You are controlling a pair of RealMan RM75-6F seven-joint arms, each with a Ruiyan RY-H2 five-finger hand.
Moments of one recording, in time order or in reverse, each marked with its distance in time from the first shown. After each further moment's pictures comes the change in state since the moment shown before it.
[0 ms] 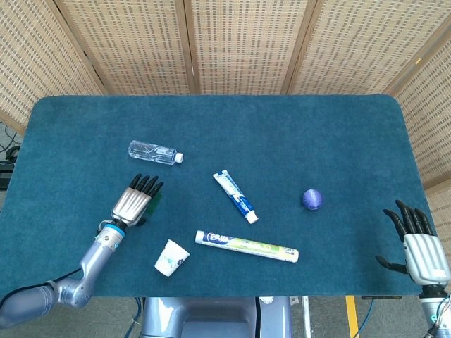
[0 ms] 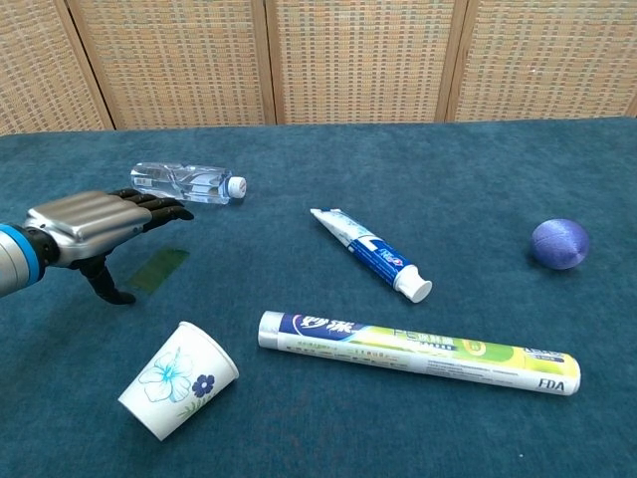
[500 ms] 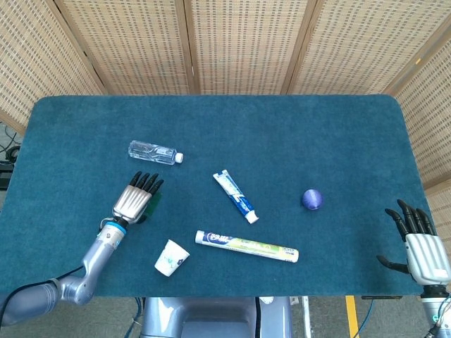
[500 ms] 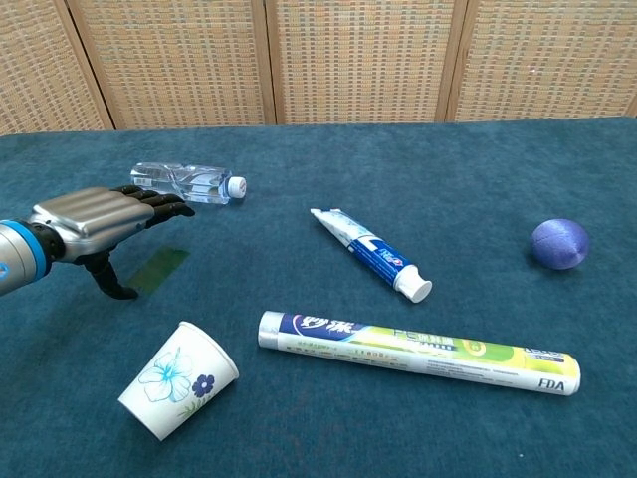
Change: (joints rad) left arm -0.017 -0.011 -0.001 0.022 -0.024 -0.004 0.009; right arm -0.001 0.002 0.002 0.004 0.001 0.005 0.014
